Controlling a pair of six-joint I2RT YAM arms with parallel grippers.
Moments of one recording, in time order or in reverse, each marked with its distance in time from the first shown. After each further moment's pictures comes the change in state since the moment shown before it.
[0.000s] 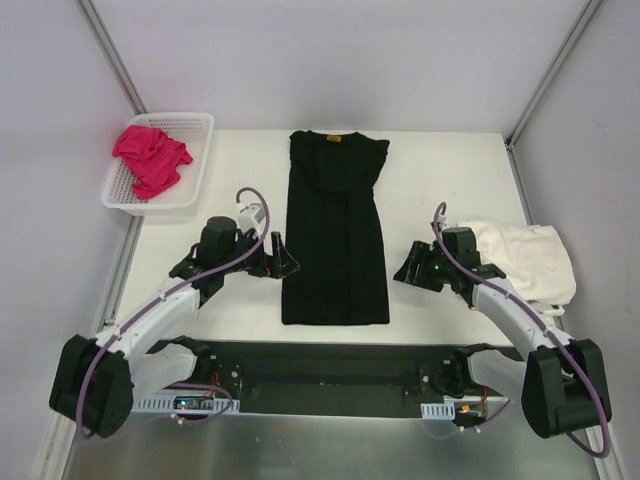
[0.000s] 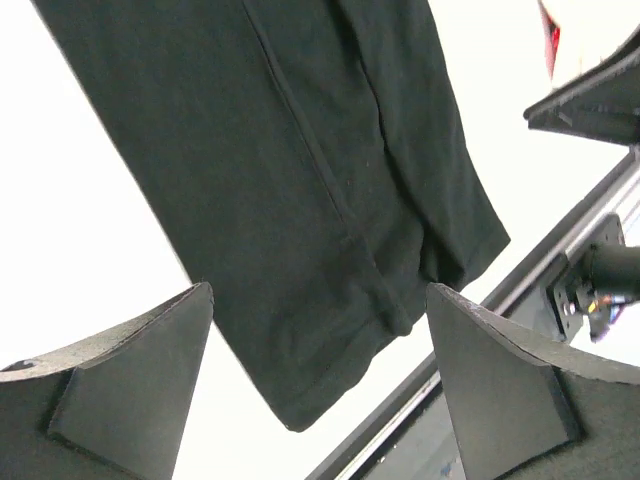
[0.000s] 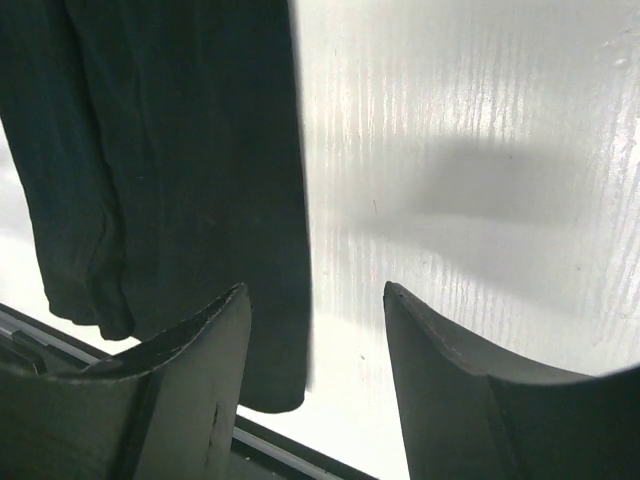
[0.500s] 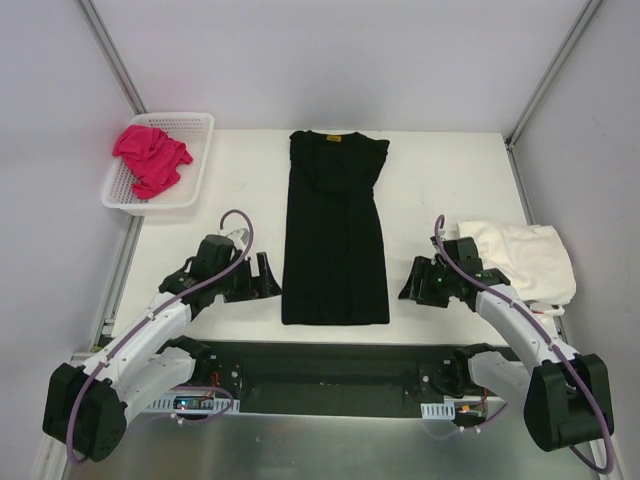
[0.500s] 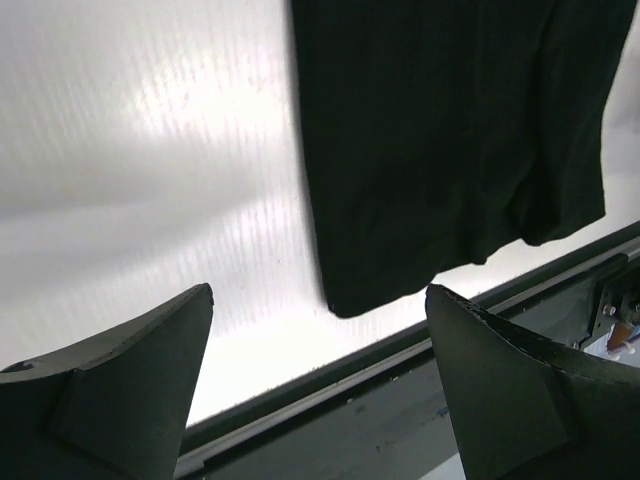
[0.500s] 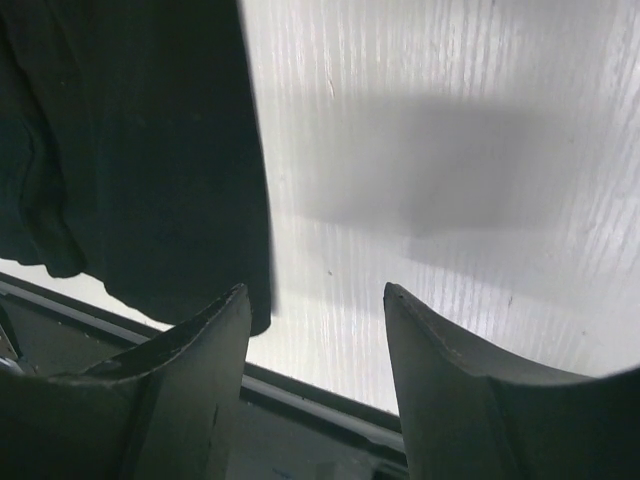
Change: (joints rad) left arm 0.000 -0.206 -0.048 -0.385 -0.183 -0.117; right arm -0.001 -0.087 -0.018 -0.203 -0.003 -0.048
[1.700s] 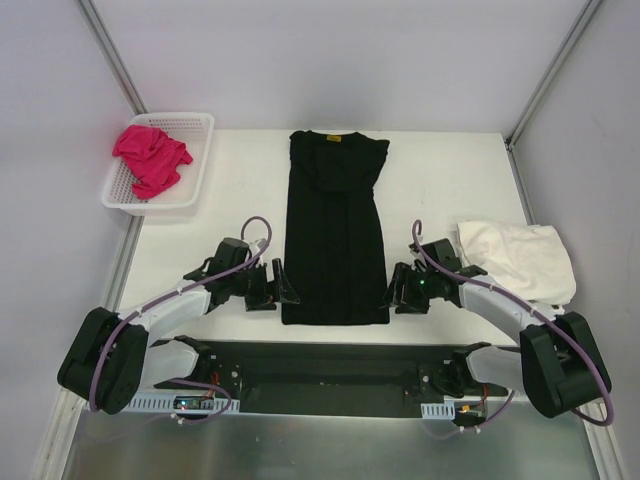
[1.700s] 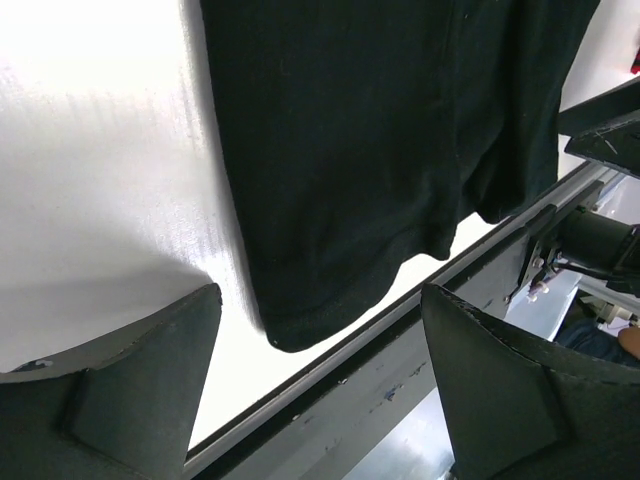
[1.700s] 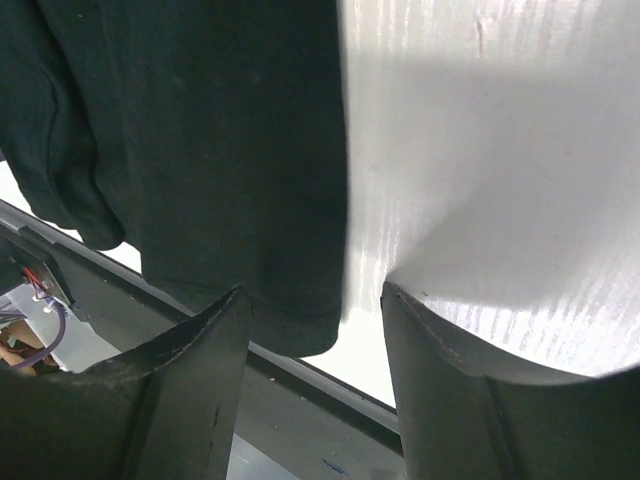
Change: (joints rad) left arm -0.028 0.277 -0.095 0.295 0.214 -0.142; right arm 0.132 0.171 -0.029 0.127 -0.115 0.127
